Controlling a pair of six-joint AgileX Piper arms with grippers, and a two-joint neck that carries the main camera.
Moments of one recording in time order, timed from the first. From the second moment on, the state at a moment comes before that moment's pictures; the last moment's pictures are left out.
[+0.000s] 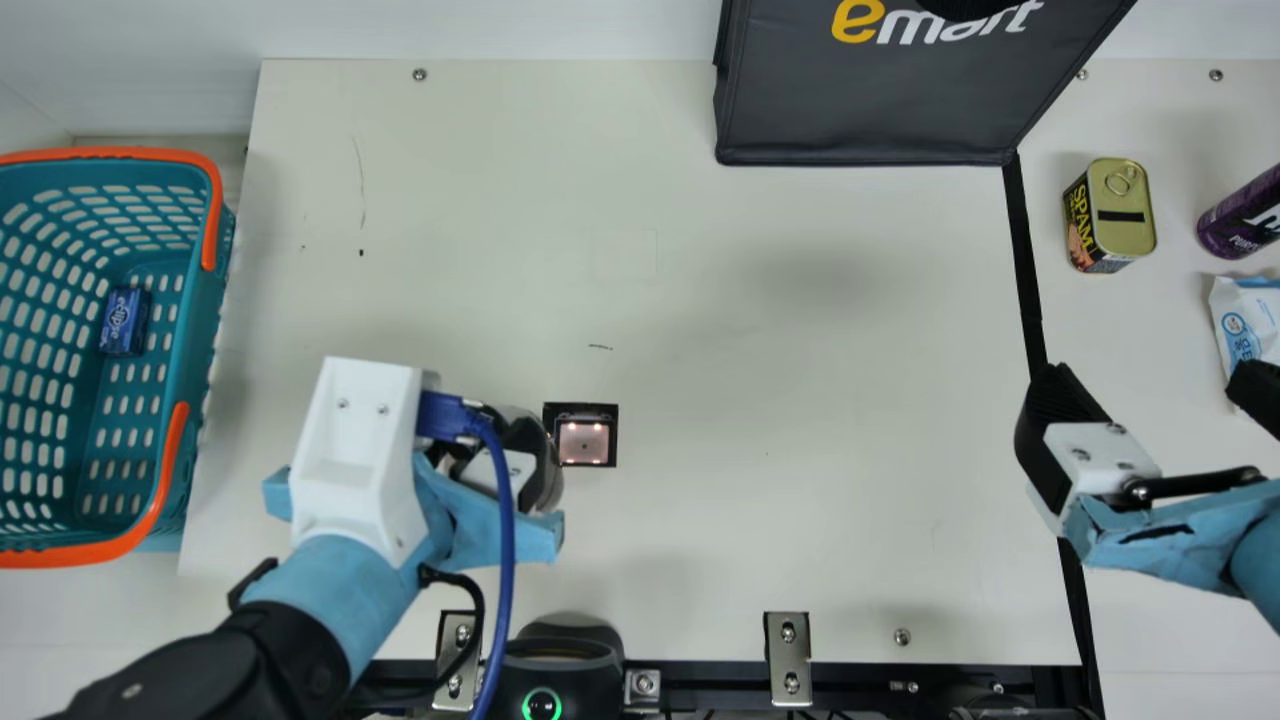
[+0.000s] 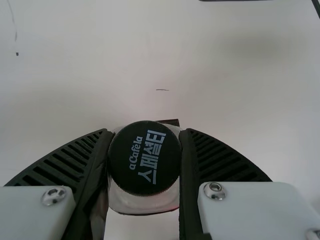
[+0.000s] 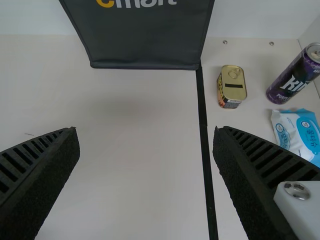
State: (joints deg) left arm -74.7 65.2 -56.8 35.1 64.0 -75.8; right arm 0.6 42.6 -69.8 -0.8 69.6 0.0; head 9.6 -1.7
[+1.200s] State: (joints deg) left arm -68.5 81.4 -67.6 34.9 55.9 -74.5; right arm 0.6 42.6 -69.8 -0.8 69.6 0.0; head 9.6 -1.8
